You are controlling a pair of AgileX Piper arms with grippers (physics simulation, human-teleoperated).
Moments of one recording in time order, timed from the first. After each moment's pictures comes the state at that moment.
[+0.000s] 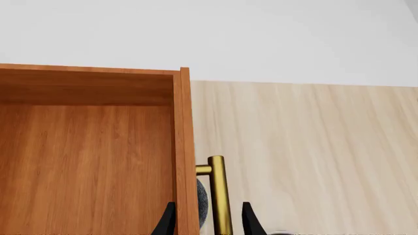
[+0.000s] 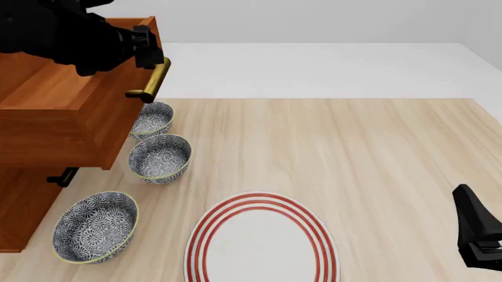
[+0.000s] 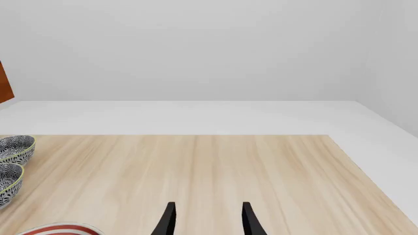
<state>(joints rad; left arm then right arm) -0.33 1.37 -1.28 0.63 -0.40 0.00 0.01 0.00 0.00 0.00</state>
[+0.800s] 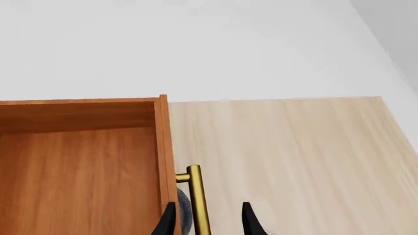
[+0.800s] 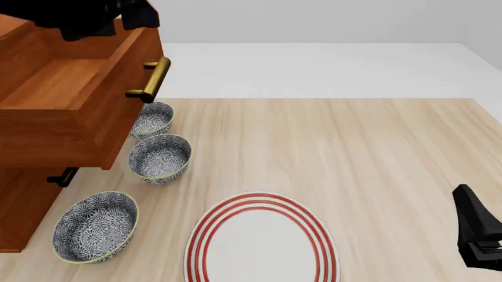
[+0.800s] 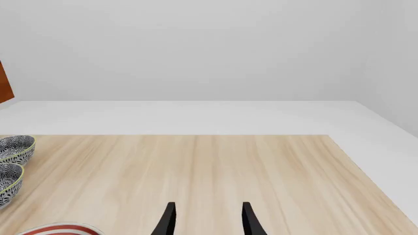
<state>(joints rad) -0.33 1.33 -1.42 0.71 -0.29 0.00 0.01 0.00 0.00 0.00</state>
